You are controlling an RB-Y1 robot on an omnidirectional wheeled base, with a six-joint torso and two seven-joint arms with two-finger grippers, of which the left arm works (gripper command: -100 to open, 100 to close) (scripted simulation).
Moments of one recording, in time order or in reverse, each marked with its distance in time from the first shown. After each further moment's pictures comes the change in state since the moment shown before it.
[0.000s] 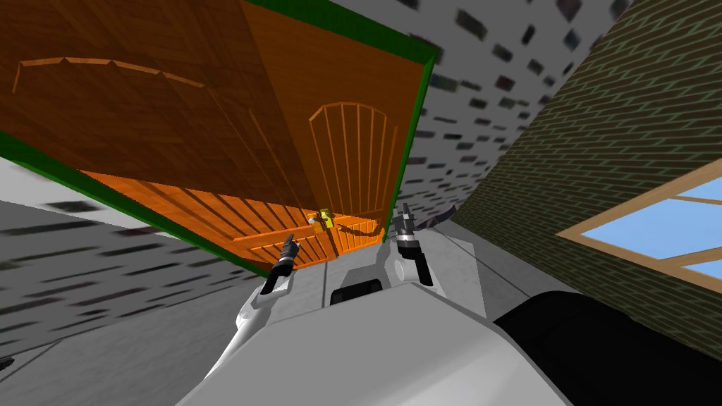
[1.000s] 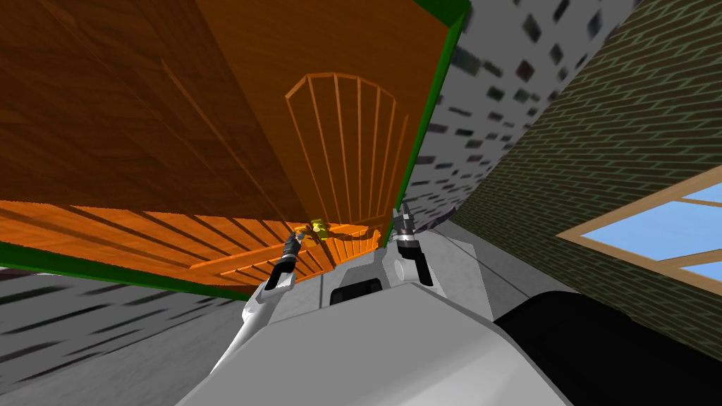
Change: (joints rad) arm -0.033 -0.019 0.004 0.013 -0.004 -0.004 -0.012
